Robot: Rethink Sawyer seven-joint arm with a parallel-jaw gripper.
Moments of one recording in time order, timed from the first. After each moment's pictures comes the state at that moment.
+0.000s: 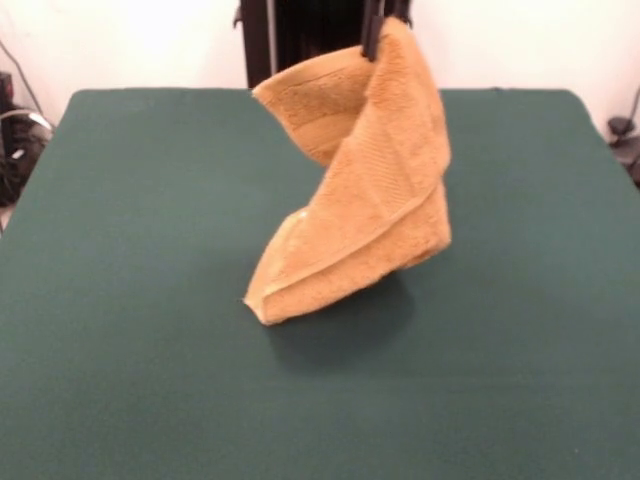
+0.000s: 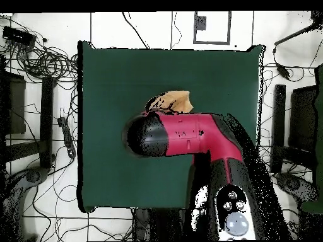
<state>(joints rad) -0.21 -0.91 0.16 1.64 -0.31 0.70 1.77</state>
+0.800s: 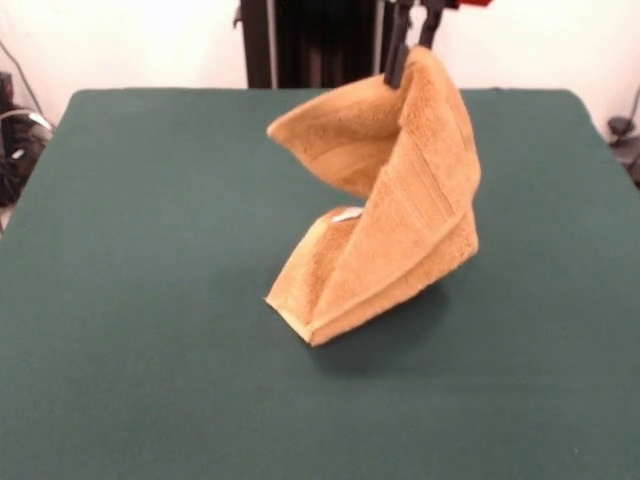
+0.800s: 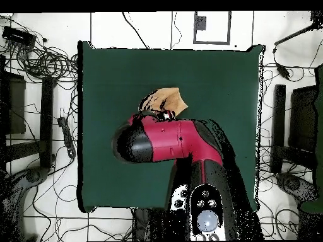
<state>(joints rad) -0.09 -0.85 0.04 1.64 -0.34 0.50 1.77</state>
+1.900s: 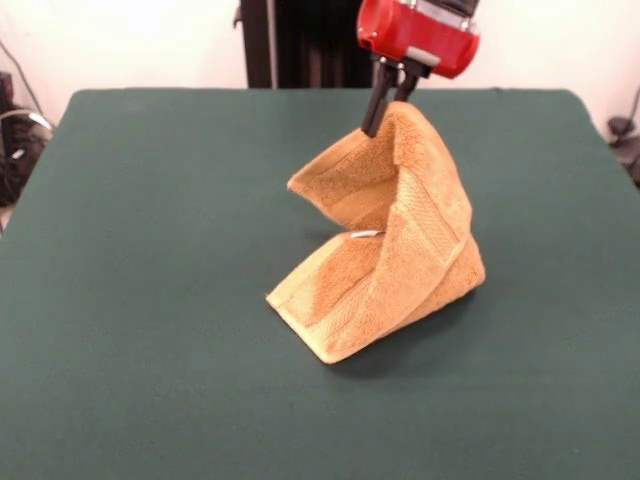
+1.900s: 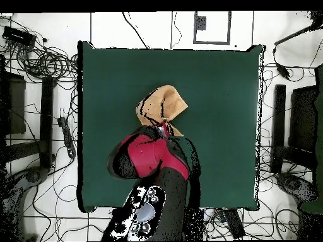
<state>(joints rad) 0.24 -0.60 -0.37 1.61 -0.34 0.22 1.79</state>
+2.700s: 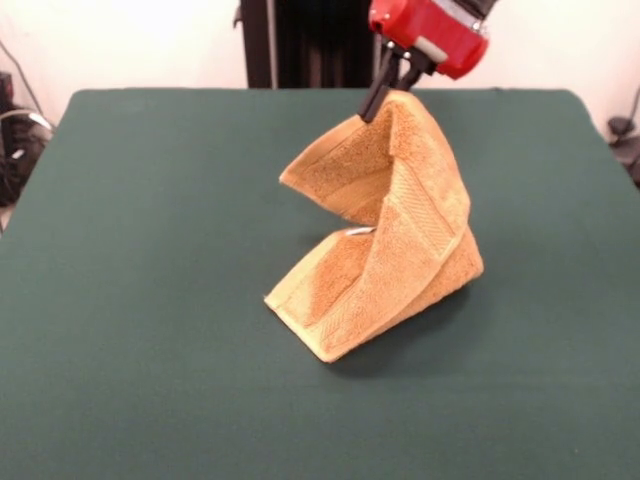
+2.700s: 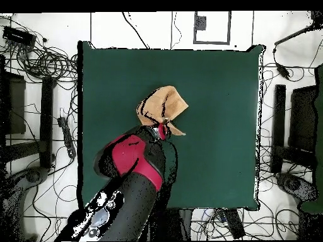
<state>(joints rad) 0.45 -0.43 -0.64 1.53 -0.14 0.22 1.83</state>
